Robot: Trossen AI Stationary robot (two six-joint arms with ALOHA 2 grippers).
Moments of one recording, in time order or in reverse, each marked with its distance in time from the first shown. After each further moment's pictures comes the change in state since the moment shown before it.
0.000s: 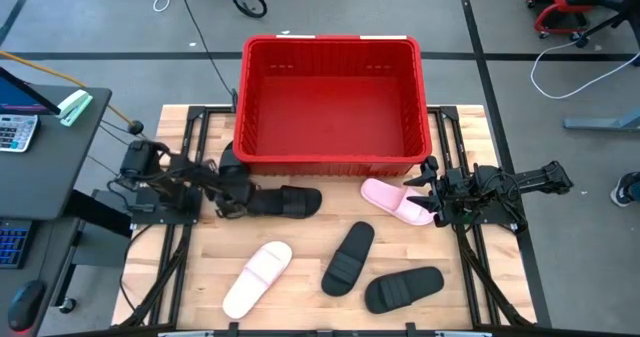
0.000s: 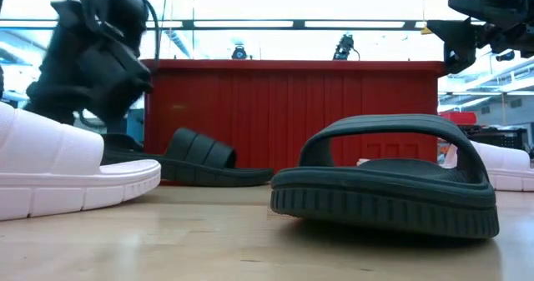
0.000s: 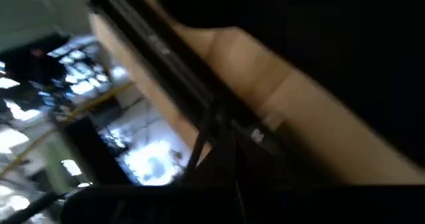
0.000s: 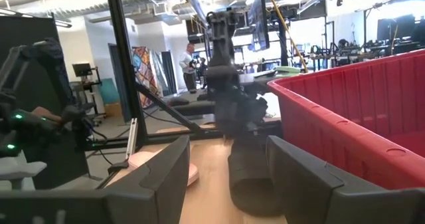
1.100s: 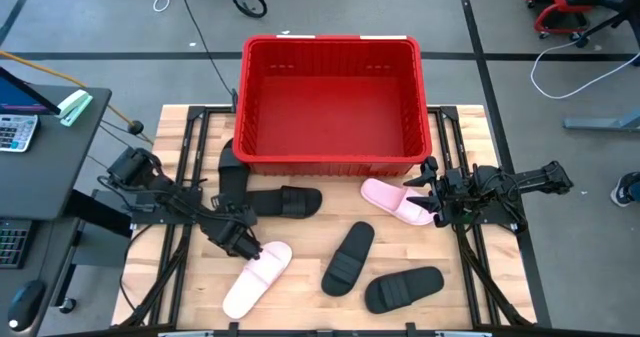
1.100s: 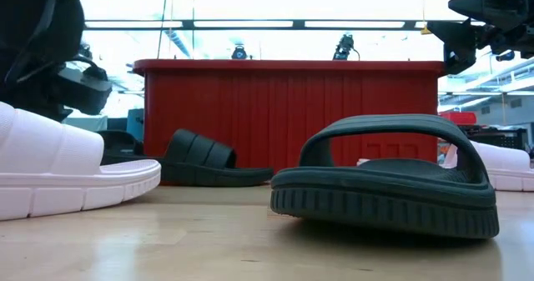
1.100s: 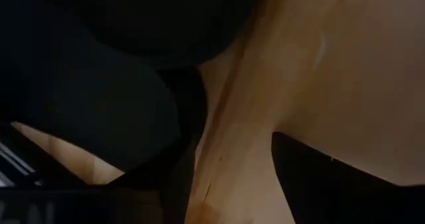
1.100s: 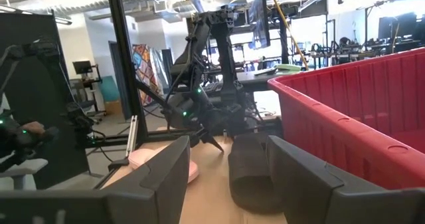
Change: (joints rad) left arm -0.356 -0.025 -0.045 0.456 0.105 -0.078; right arm 0.000 0.000 0.000 -0.009 -0.003 -0.002
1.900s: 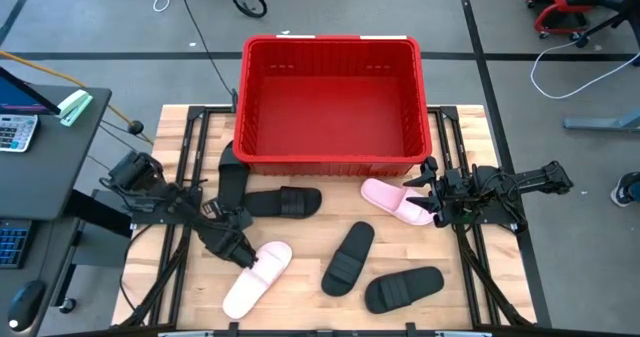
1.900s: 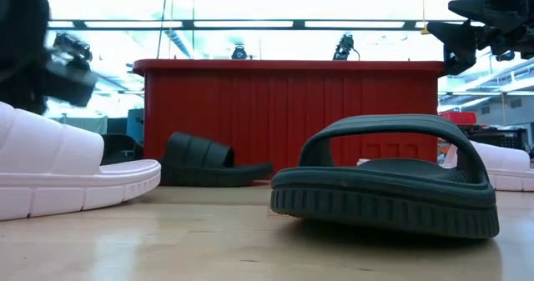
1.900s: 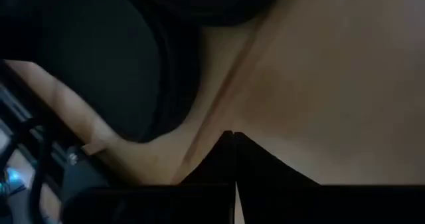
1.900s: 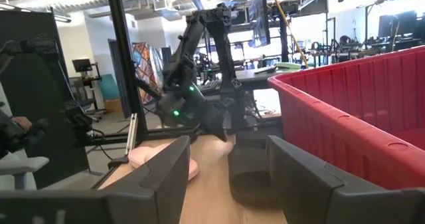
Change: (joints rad) left arm -0.121 0.012 0.098 -0.132 0.011 -0.234; right arm 0.000 0.000 0.000 -0.008 0.000 0.000
